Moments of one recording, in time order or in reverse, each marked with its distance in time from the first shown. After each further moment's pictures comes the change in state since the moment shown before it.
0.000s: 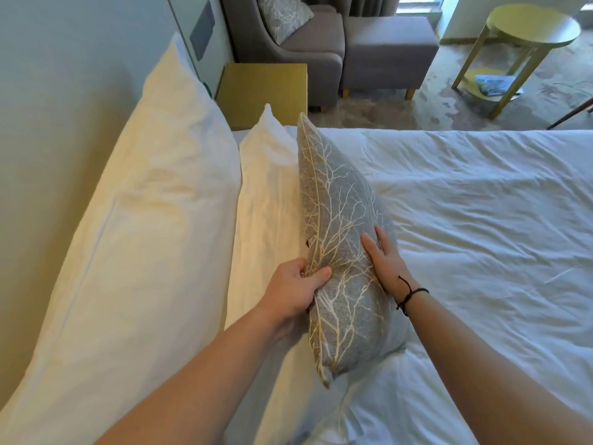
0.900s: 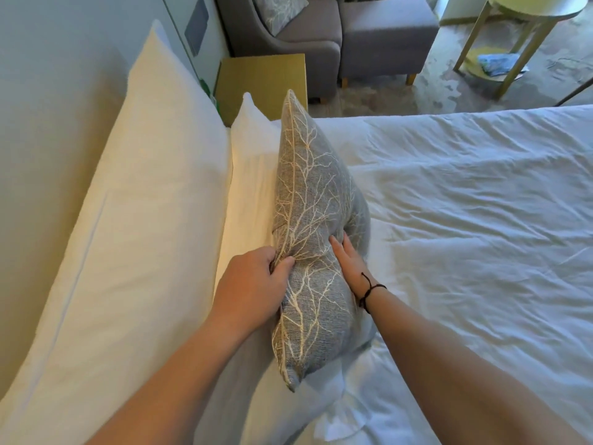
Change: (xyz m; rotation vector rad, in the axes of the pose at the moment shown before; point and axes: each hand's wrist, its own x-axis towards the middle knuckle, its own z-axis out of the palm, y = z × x) left_hand -0.031 0.025 -0.068 1.030 0.320 0.508; right_hand -0.002 0.004 0.091 0.150 -0.155 0.115
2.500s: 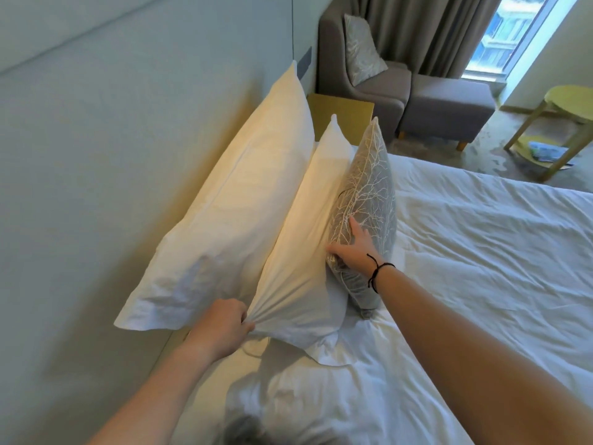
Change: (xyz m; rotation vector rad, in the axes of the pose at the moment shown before) left_hand -0.287 -0.065 -0.042 0.257 -0.214 -0.376; right_hand -0.189 -0.052 0.028 -0.497 -0.091 -0.155
